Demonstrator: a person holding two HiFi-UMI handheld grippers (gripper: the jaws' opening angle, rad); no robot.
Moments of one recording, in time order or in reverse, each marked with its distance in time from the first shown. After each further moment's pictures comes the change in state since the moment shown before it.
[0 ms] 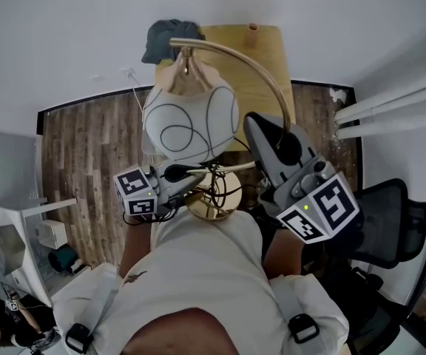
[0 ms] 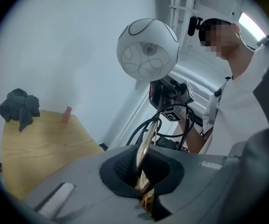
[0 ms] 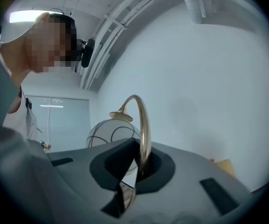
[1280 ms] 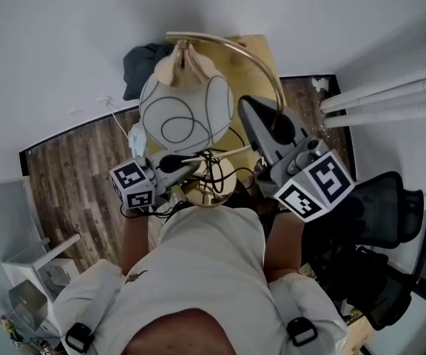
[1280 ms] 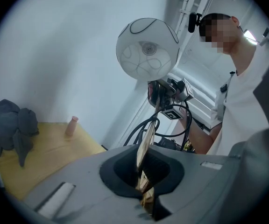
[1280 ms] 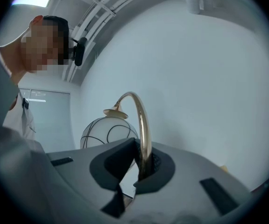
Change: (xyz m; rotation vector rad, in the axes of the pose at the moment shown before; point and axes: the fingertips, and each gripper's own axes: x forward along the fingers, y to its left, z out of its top) left arm 0.004 0.173 0.082 0.018 0.051 -0.126; right arm 0.148 -0.120 -0.008 0.017 0.045 -0.169
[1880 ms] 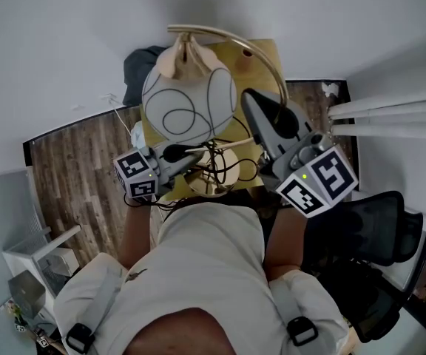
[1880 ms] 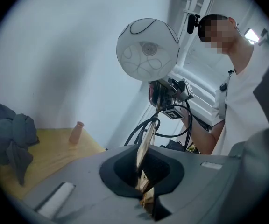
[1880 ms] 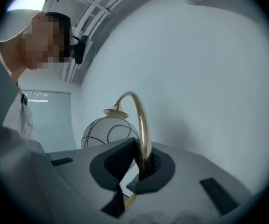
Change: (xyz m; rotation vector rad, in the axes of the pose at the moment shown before) left arm 0.038 0.064 0.022 0.005 -0.024 0.034; right arm 0.036 -0.065 0.001 -0.003 0.021 0.038
